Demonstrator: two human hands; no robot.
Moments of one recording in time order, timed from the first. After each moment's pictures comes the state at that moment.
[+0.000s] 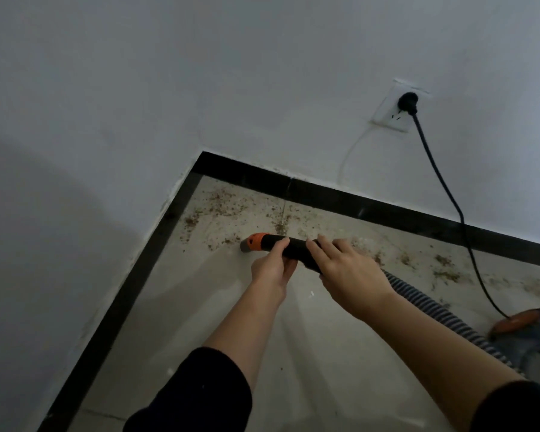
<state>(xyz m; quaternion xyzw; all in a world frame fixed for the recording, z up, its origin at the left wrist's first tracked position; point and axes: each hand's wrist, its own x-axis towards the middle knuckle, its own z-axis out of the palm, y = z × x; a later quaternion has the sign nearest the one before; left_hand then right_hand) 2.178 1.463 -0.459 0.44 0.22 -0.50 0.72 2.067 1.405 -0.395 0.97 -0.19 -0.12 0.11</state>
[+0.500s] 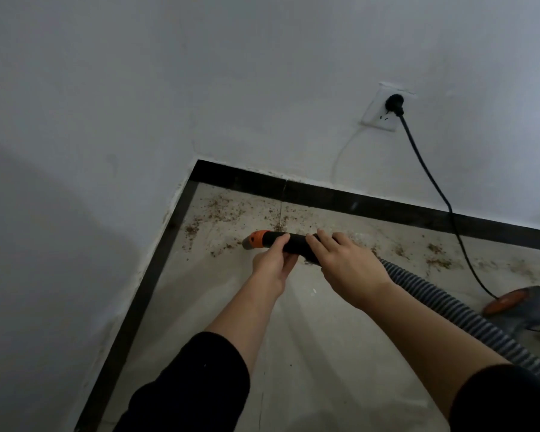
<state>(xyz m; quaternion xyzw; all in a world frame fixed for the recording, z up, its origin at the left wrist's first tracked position) 2.199 1.467 -0.443 0.46 0.18 -0.53 0.69 2.083 1.417 -0.368 0.96 -0.21 -0.13 0.12</state>
